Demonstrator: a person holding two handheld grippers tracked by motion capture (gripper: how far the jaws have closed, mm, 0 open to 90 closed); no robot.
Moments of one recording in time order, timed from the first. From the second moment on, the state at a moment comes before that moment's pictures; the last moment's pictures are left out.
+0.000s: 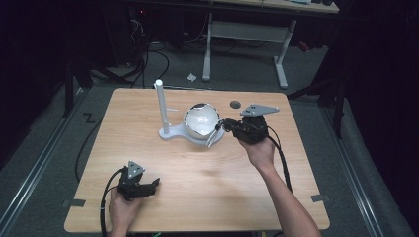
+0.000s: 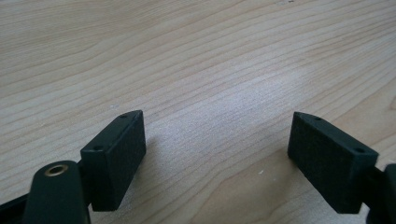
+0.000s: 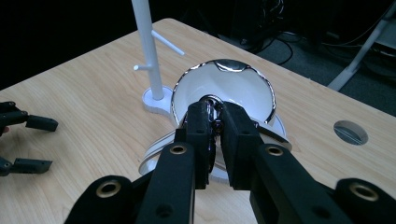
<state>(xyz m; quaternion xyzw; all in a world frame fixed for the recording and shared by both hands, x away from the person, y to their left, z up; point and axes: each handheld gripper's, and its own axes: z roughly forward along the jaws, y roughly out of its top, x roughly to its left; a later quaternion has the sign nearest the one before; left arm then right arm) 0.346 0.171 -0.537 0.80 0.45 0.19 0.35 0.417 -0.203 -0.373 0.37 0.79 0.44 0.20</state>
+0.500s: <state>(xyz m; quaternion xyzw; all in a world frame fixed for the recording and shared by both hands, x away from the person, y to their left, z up) 0.346 0.170 -0.537 0.80 0.45 0.19 0.35 0.448 -0.179 -0.370 0.38 0.79 0.44 0.21</state>
